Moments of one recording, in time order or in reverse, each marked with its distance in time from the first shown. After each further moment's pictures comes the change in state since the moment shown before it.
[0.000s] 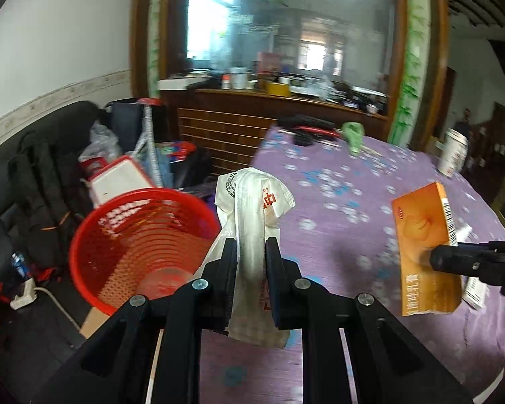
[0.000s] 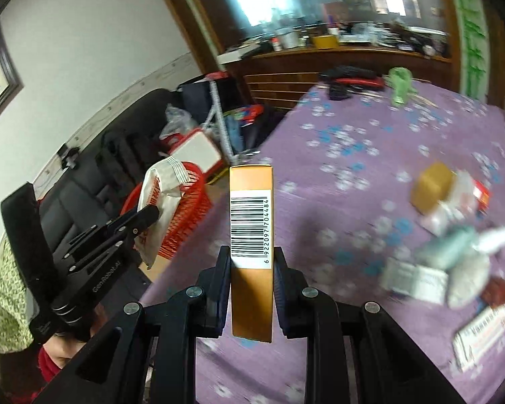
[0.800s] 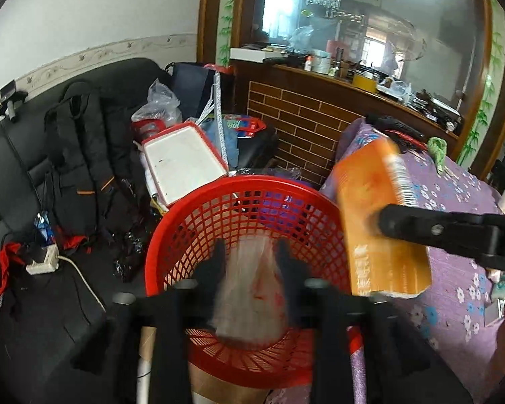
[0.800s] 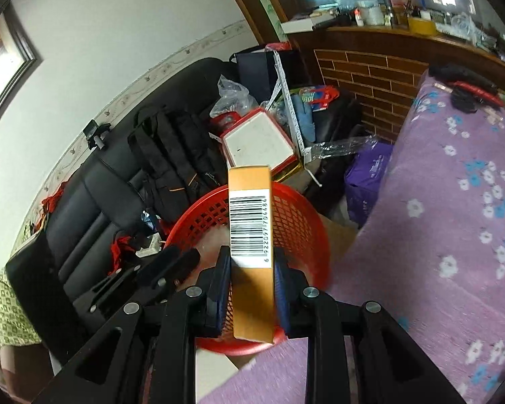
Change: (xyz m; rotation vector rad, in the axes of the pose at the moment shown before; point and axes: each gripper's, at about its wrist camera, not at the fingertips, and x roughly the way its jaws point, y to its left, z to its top) left arm 0.065 0.129 0.009 -0.179 0.086 0.164; right arm 0.182 0.098 0.078 -0.057 0.124 0.173
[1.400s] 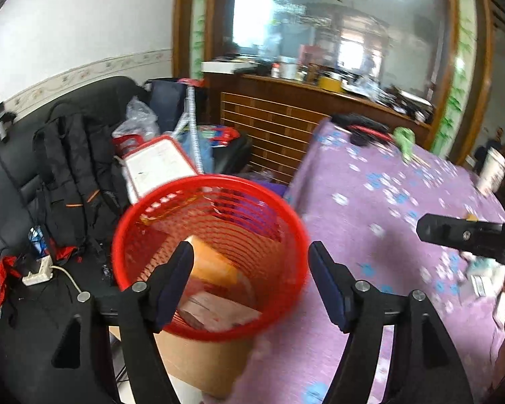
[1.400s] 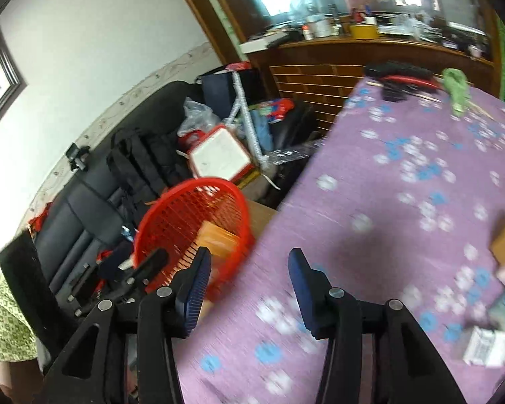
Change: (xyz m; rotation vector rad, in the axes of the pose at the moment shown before) left arm -0.049 -0.061 -0.025 0.095 -0.039 -0.069; right arm -0.111 -0.052 -0.064 0.085 -0.100 -0.144
